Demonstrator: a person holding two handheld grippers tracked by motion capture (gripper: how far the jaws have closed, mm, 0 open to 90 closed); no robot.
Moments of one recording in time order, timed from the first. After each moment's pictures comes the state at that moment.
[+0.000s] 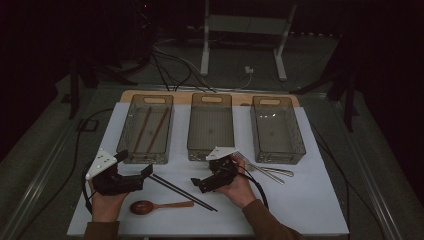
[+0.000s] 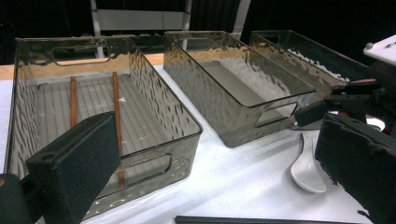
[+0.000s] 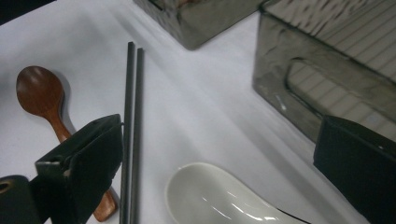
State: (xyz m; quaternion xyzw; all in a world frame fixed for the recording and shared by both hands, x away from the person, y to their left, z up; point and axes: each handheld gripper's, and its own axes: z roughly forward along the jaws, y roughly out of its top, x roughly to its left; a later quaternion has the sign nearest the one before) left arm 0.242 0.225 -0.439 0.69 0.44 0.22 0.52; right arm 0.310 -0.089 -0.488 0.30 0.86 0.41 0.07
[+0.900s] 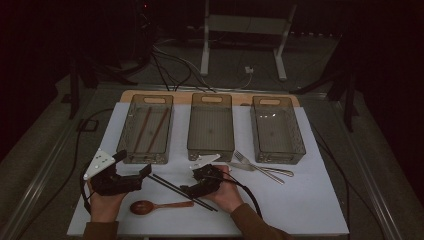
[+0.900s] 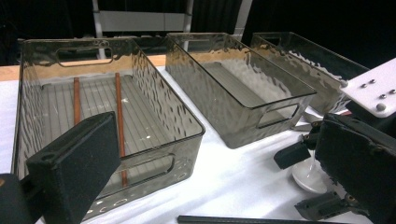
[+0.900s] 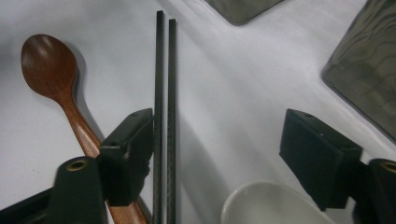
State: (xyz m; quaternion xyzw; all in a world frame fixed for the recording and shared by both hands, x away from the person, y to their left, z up) left arm 0.241 0.228 -0.439 0.69 0.45 0.22 0.52; right arm 0.299 -0.051 -0.508 0.27 0.88 0.38 0.05
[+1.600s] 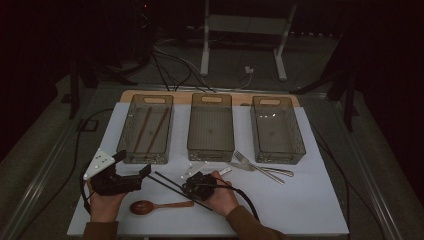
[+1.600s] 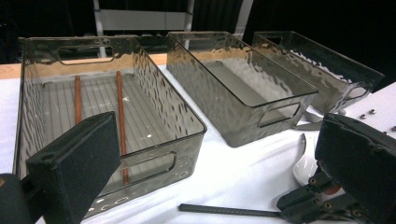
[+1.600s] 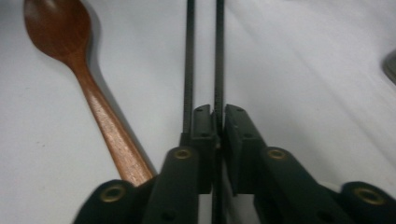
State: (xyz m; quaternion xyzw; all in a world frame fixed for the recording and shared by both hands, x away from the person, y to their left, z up) left arm 0.242 0.229 -0.440 0.69 0.45 0.22 0.52; right arm 0.286 -0.034 -0.517 0.23 0.91 0.33 0.05
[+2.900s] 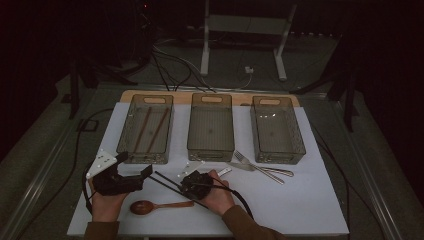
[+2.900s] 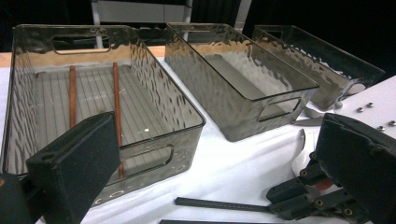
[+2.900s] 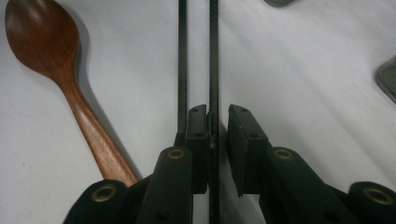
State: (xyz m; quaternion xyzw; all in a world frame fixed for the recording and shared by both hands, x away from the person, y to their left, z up) left arm 0.244 0.228 -0.445 0.69 0.46 0.21 0.52; right arm 0.288 -0.024 -0.517 0.24 0.91 0.33 0.07
